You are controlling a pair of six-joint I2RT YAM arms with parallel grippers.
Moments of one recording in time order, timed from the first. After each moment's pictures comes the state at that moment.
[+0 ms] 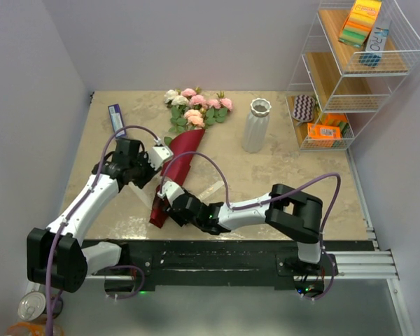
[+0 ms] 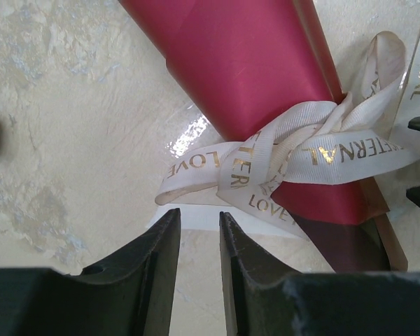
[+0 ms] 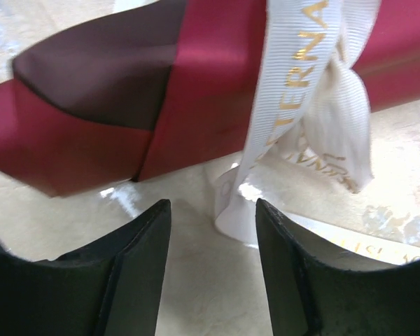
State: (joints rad) left arm -0.23 1.19 0.85 -0.62 0.15 0.61; right arm 1.26 1.89 1.03 0.21 0.37 0.14
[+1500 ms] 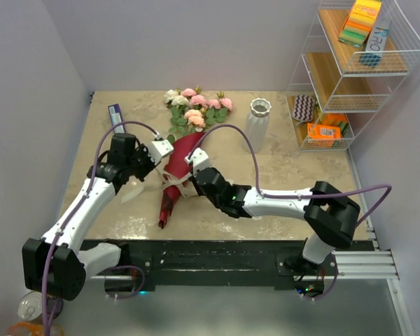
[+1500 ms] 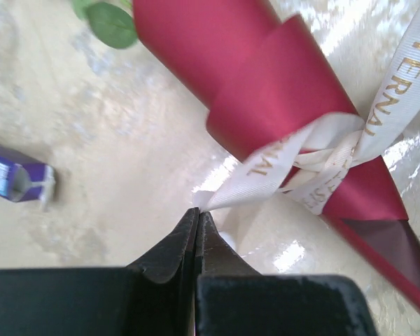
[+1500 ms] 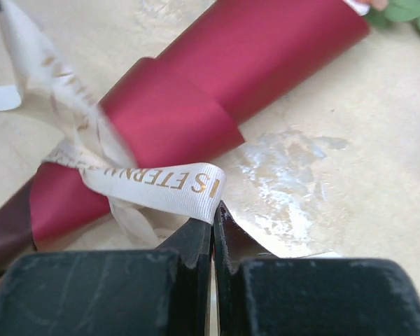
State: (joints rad) left arm -0.23 1.14 0.85 -0.53 0.23 0.65; right arm 1.10 1.66 0.95 0.24 0.49 0.17
